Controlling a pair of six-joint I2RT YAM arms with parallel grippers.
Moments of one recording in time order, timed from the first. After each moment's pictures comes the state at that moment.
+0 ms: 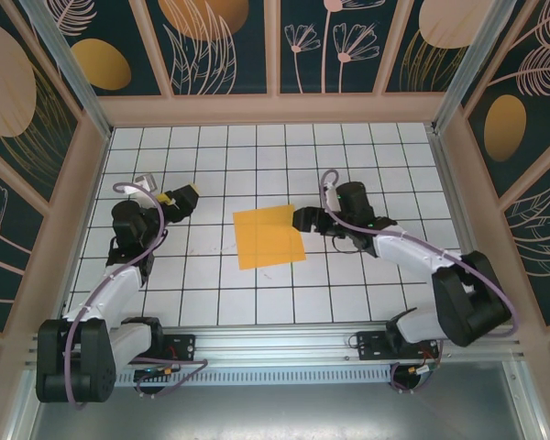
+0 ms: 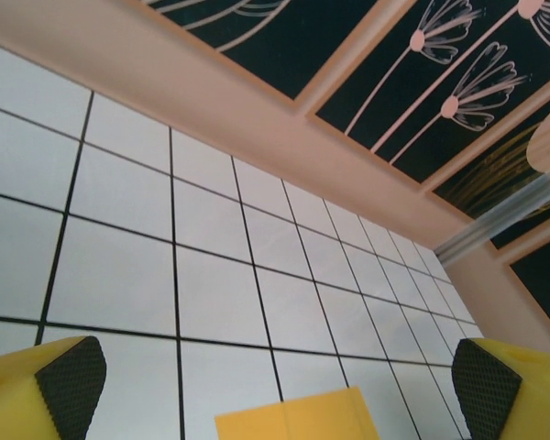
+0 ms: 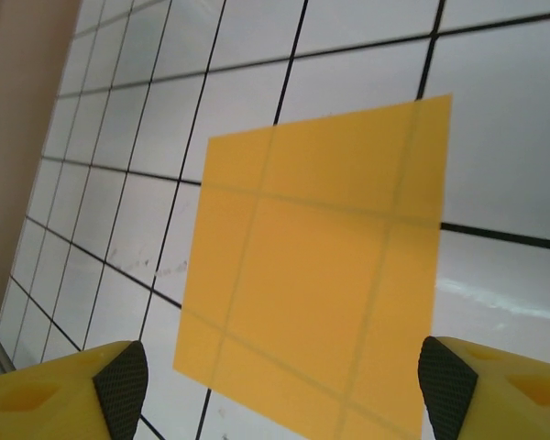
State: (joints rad) left arm -0.01 1.07 0.41 0.47 0.42 -0.63; right arm 0.52 1.41 0.74 -0.03 -0.41 0.56
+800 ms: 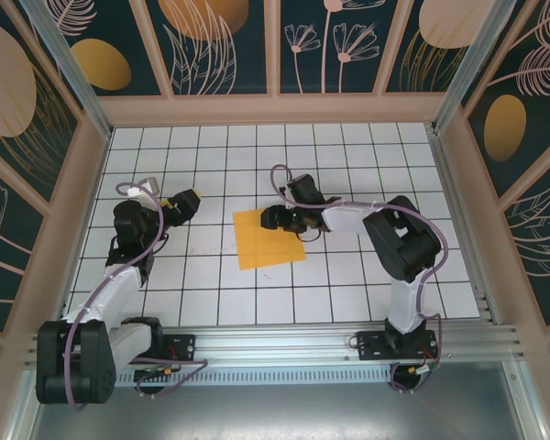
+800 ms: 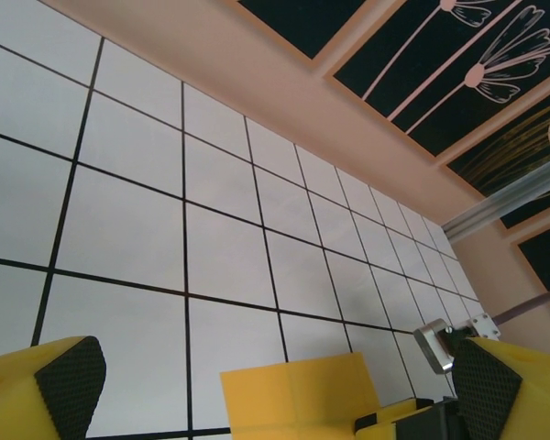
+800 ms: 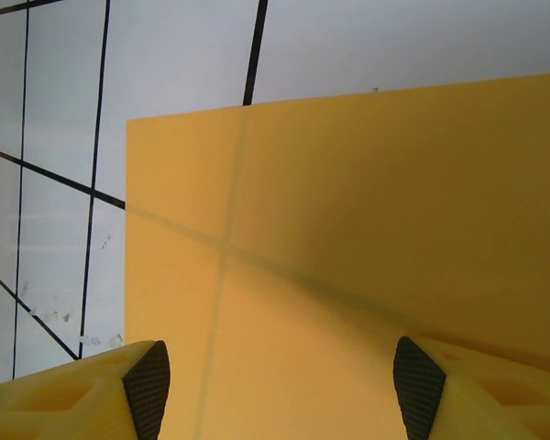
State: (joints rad) left arm -0.01 1.07 0.42 0.38 0.44 -0.64; right arm 0.64 1.92 1.08 -0.05 -0.38 0.61
